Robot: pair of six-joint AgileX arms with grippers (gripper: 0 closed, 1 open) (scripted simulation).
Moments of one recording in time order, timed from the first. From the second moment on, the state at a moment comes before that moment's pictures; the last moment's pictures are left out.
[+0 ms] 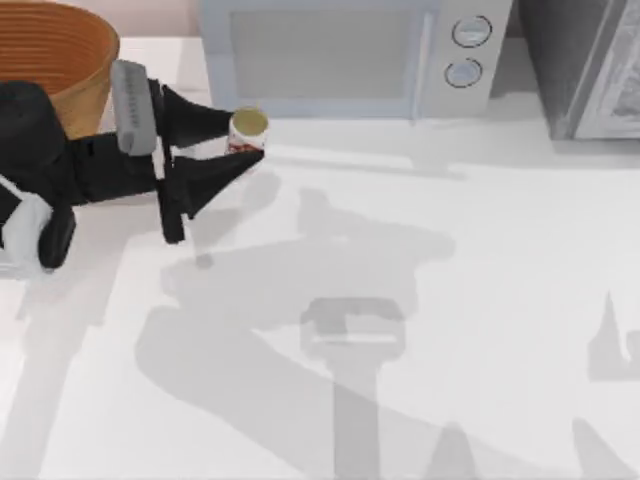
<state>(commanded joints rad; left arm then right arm) -0.12 2.19 0.95 1.32 1.28 0.07 0.00 0.00 0.00 0.00 0.00 0.00</state>
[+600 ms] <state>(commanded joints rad) -0.15 2.48 1.01 1.38 1.47 0.09 0.00 0.00 0.00 0.00 0.00 0.00</state>
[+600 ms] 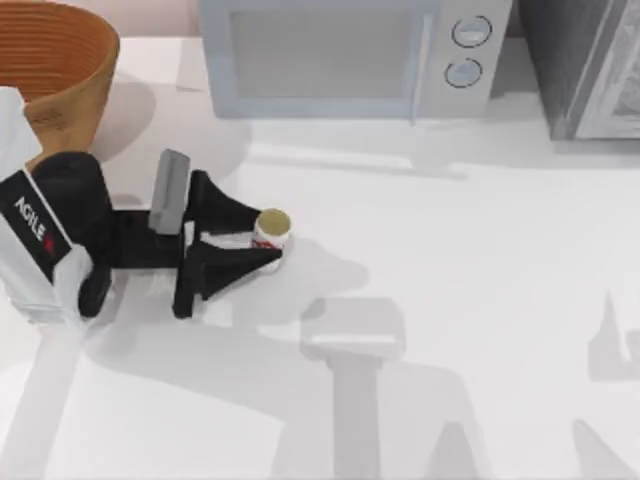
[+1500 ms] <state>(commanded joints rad) -0.15 2.48 1.01 1.38 1.47 0.09 0.00 0.00 0.00 0.00 0.00 0.00</state>
